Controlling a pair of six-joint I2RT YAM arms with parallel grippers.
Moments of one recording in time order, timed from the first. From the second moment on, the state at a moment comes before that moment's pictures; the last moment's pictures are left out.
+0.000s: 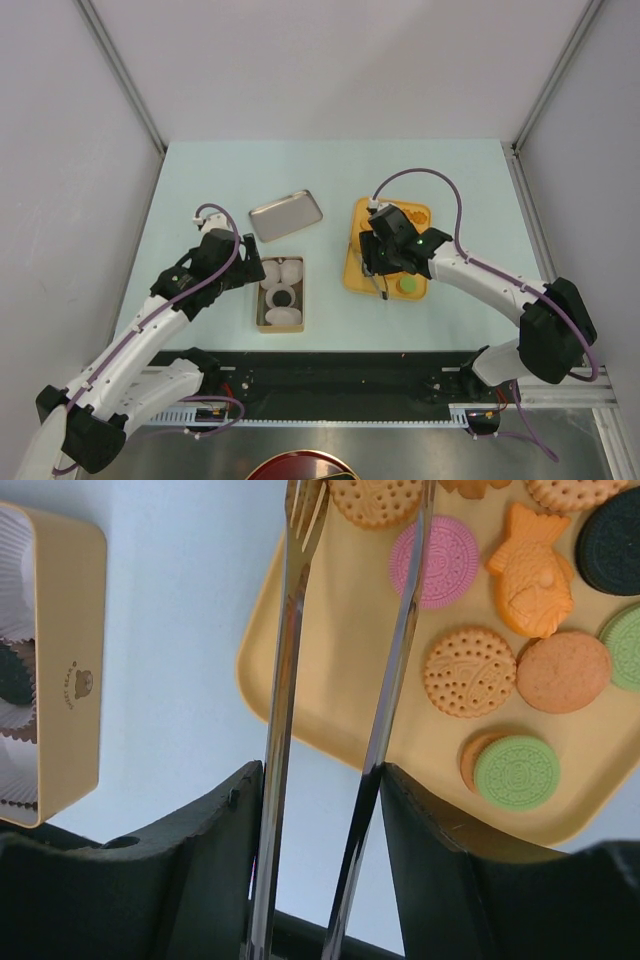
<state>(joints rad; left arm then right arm) -0.50 0.87 0.80 -0.76 -0.33 -0.62 0.71 1.43 1.03 -0.55 0.10 0.47</state>
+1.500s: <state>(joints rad) -0.48 0.87 0.81 -0.79 -0.37 -0.62 0.93 1.25 1.15 -0.64 0.09 0.52</state>
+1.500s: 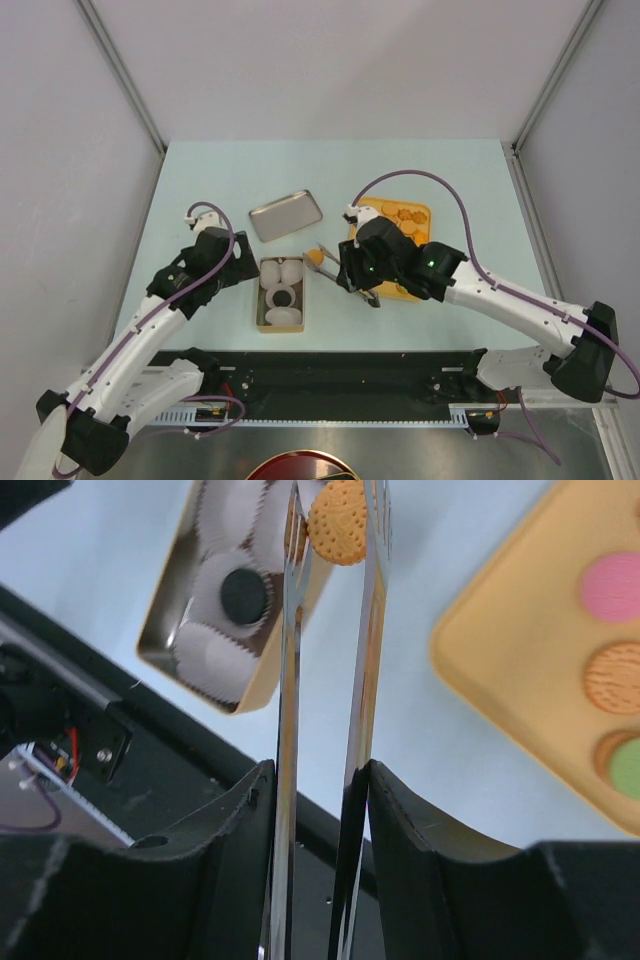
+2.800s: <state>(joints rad) -0.41 0.83 0.81 -0.80 -0.34 -0.63 1.05 1.60 1.30 -0.43 -0.03 0.52</state>
